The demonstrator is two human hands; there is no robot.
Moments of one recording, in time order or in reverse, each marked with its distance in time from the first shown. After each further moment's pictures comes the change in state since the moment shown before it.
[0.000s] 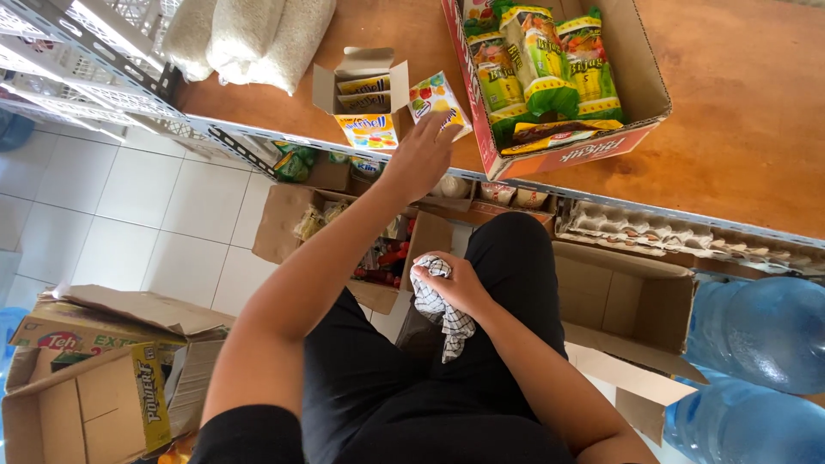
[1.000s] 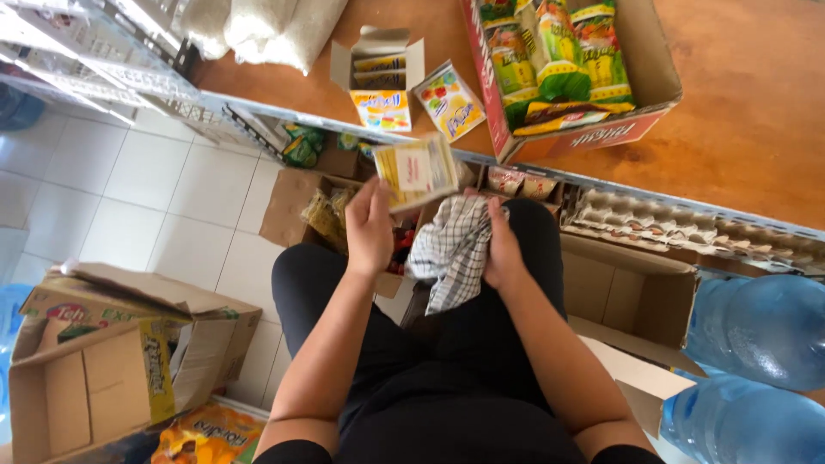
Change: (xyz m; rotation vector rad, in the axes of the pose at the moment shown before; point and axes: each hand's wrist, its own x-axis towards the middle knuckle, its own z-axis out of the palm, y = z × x) left_hand -0.117 0.104 -0.070 -1.082 0.591 -0.976; right_hand -0.010 -0.058 -0.028 0.964 0.226 0.203
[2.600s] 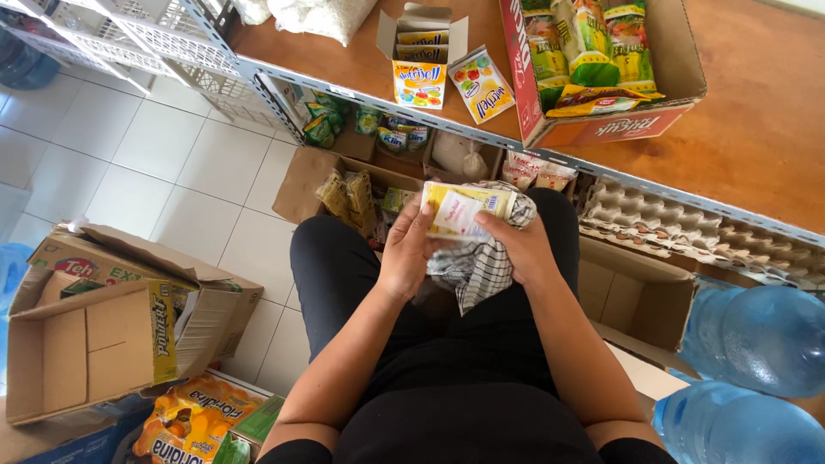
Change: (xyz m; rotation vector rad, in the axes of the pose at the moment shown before) left_hand -0.088 0.016 -0.002 -0.594 -0.224 -0.325; right_hand -0.068 -0.004 0.029 -0.415 -0.222 -0.320
